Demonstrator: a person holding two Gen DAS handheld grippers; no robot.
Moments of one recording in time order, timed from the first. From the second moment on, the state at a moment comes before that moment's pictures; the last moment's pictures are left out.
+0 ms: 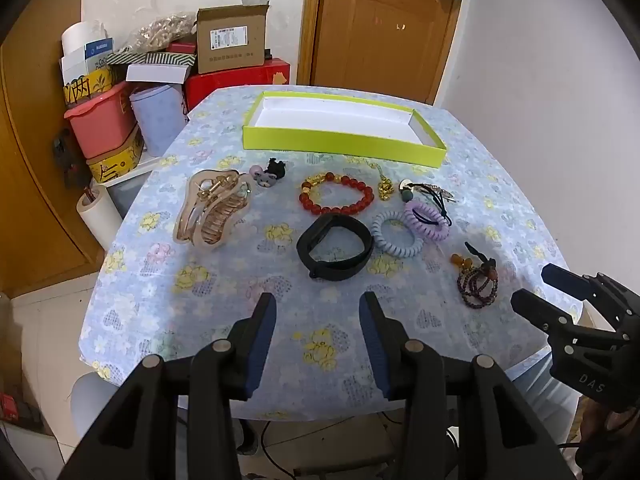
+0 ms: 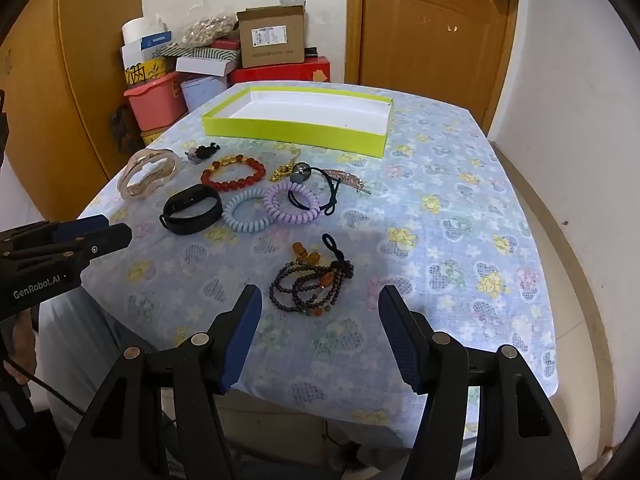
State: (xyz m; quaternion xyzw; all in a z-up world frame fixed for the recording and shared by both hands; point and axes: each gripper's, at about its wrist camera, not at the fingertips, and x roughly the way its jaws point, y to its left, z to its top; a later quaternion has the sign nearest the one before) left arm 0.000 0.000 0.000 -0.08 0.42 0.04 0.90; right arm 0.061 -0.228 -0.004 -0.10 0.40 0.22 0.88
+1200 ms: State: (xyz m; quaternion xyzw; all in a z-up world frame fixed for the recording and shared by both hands) left arm -0.003 0.000 -0.004 -0.08 0.42 0.03 0.90; right arm 0.064 -0.226 -0.008 -0.11 0.41 0.22 0.88
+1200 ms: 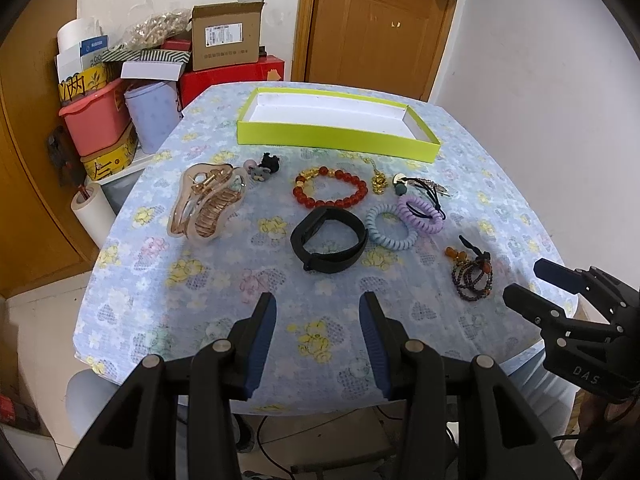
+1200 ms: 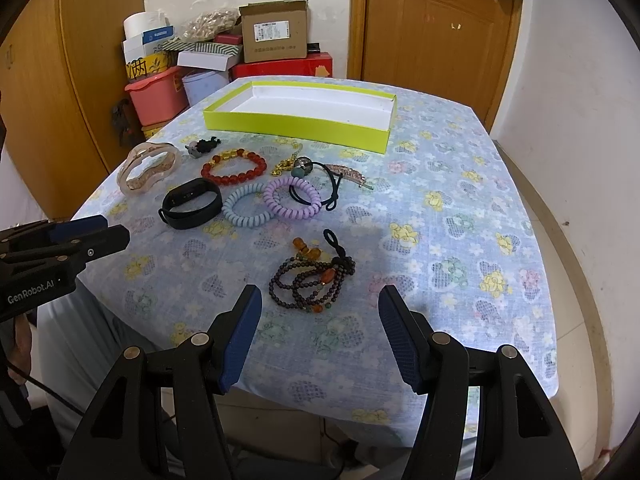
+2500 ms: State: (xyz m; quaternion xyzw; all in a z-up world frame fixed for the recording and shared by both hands) left arm -0.005 0.002 -0.006 -0.10 0.42 0.03 0.90; right arm 0.062 -0.226 -0.010 -0.11 0.41 0.22 0.88
